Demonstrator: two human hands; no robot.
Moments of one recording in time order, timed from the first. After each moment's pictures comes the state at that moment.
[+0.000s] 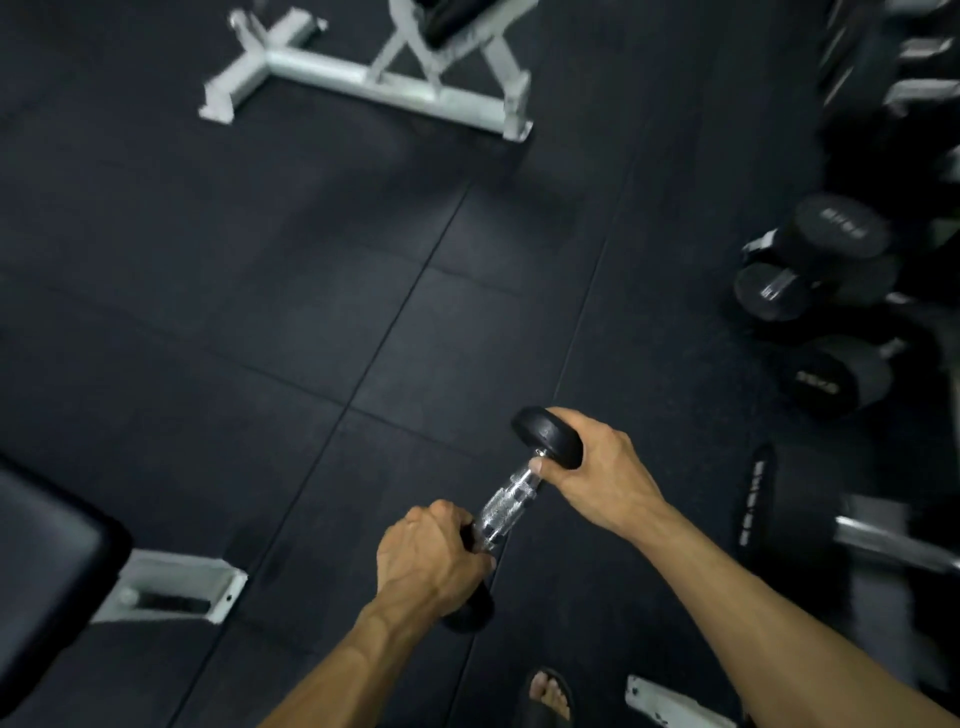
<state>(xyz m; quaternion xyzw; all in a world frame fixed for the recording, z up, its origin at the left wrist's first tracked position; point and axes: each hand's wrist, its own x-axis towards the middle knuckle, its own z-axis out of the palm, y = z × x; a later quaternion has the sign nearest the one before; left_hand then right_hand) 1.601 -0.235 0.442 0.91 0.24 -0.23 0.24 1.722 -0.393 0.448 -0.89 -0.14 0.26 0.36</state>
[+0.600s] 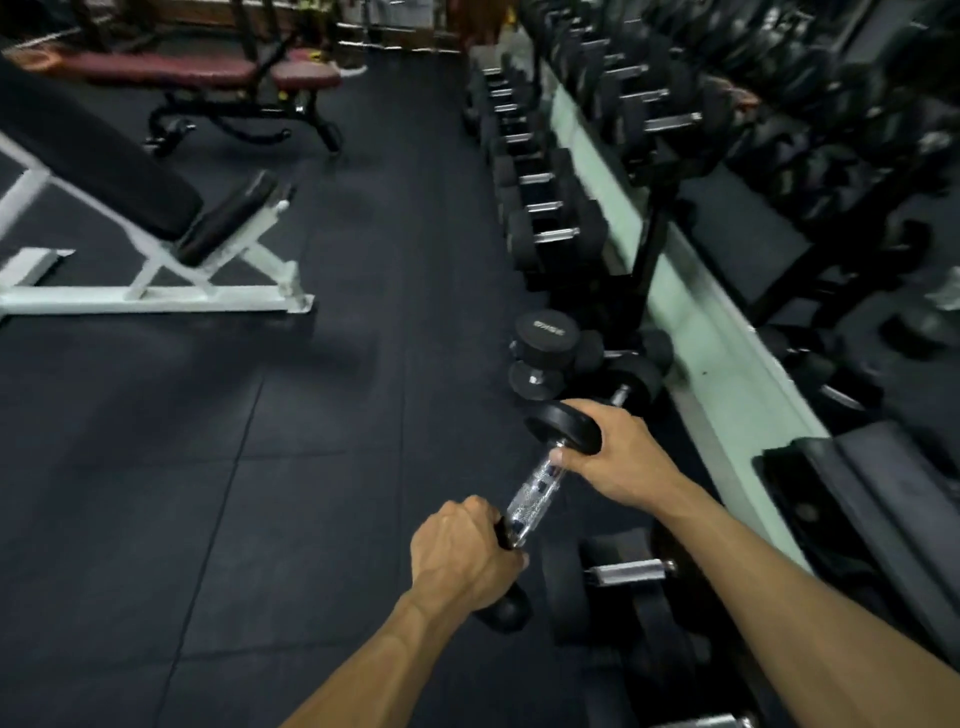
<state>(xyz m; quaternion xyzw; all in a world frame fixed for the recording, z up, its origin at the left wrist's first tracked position) 1.779 -0.430 0.621 0.96 -0.04 -0.17 0.23 1.822 -0.620 0.667 -0.93 0.02 0.08 0.37</state>
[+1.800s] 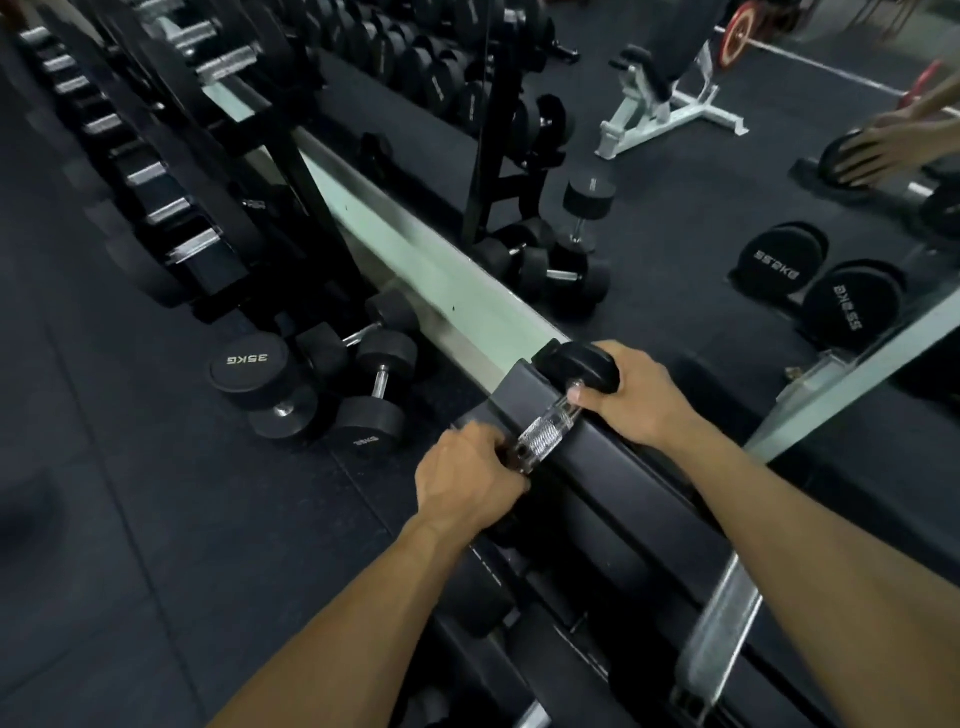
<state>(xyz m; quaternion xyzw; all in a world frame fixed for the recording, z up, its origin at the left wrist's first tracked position) 1.834 -0.829 0.627 0.90 -0.30 -0.20 0.23 1.751 -1.009 0.654 -0.86 0.37 -0.04 0.35</state>
